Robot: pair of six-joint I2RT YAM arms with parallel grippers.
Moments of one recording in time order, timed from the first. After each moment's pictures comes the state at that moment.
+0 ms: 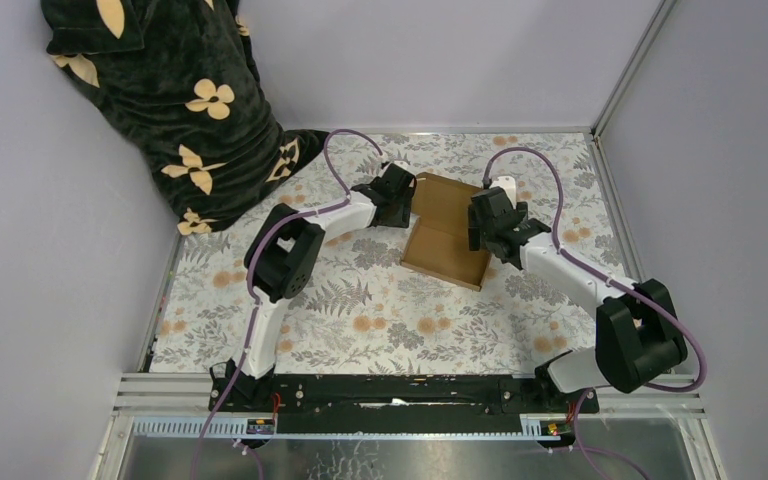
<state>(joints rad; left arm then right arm) -0.59 2.18 1.57 -0.34 -0.21 -0.40 0.46 1.42 0.91 -0.41 0.47 0.28</state>
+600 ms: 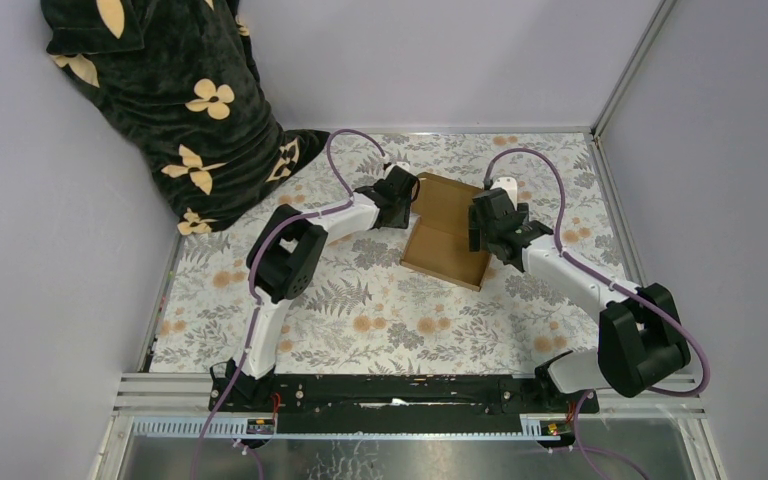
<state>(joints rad) -0.61 2.19 1.58 -0.33 -0.26 -0.40 0.46 1.40 0.90 -0.41 0.45 0.29</state>
